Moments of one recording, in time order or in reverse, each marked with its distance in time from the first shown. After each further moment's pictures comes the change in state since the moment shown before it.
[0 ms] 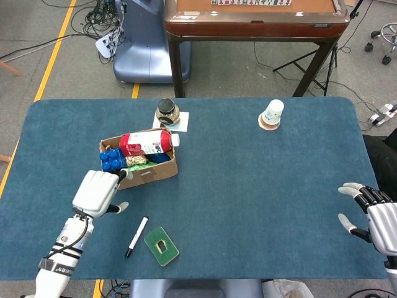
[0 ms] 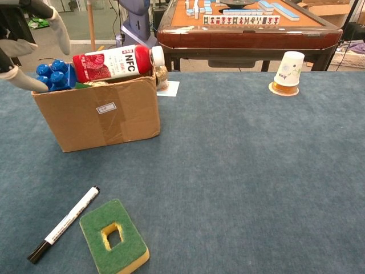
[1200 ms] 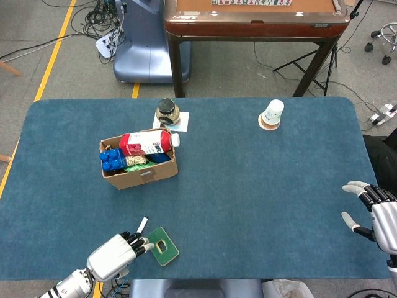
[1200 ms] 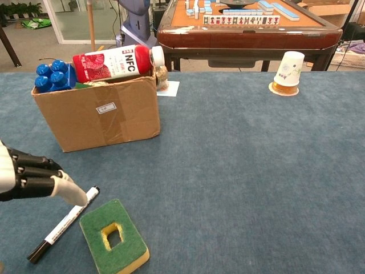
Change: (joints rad) left arm 0.257 -0.047 0.326 0.367 0.900 -0.301 -0.259; right arm -0.004 0.002 0.010 -0.001 0.028 0.000 0.004
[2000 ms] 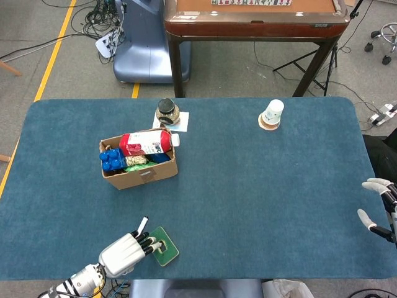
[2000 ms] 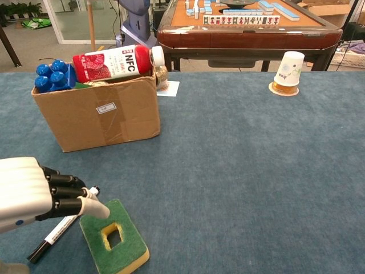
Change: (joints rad) left arm -0.015 -0.107 -0.060 0.105 -0.031 -0.105 0.057; right arm -0.038 0.038 0.025 0.002 0.026 0.071 0.068
